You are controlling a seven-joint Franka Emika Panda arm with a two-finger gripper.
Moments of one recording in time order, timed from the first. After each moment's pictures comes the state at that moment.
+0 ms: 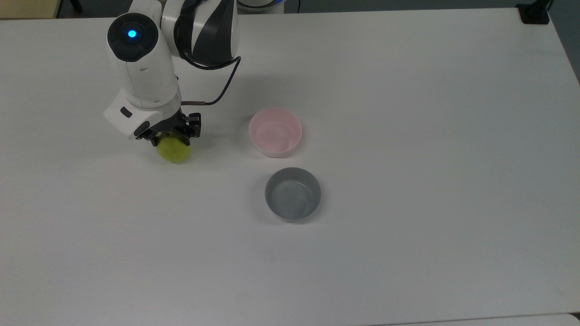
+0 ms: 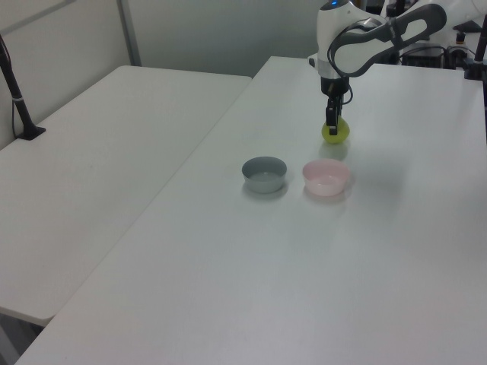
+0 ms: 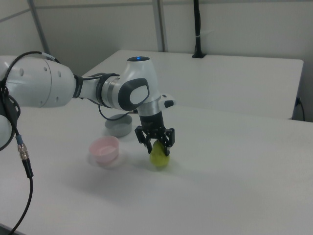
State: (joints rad) arm -0.06 0.45 -0.13 -1.67 -0.07 2.10 -0.27
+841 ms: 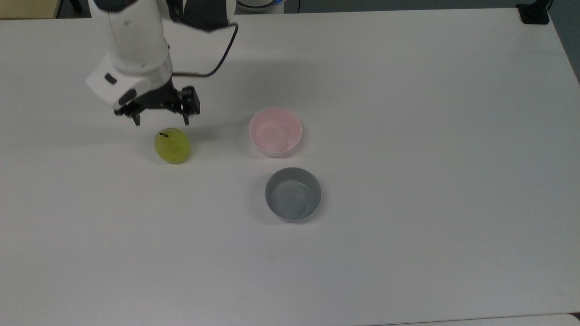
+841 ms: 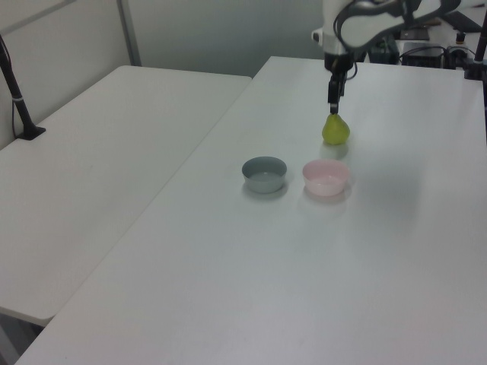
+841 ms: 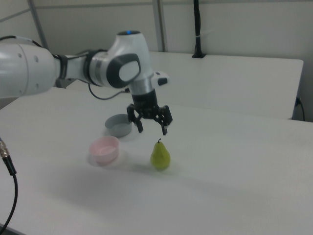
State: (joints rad) arm -0.06 0.32 -0.13 -1.65 -0.07 1.99 -0.27
